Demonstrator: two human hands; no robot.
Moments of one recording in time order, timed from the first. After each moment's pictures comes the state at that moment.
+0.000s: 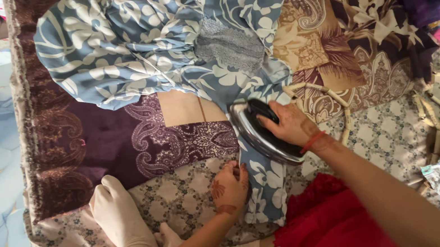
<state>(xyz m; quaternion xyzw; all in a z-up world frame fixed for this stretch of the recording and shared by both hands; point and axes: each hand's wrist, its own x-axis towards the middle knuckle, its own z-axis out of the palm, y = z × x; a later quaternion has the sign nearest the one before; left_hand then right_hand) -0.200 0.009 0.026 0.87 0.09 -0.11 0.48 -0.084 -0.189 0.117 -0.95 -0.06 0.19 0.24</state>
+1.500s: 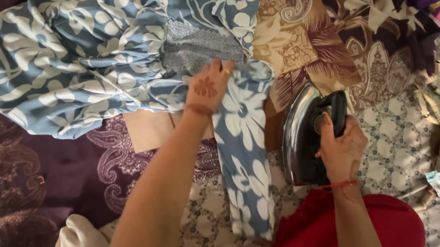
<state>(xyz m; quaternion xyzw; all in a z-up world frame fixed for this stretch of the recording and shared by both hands) 0.085 -0.047 0.000 0.92 -0.32 0.14 0.19 -0.123 -0.279 0.072 -0.78 0.48 -0.09 0.39</state>
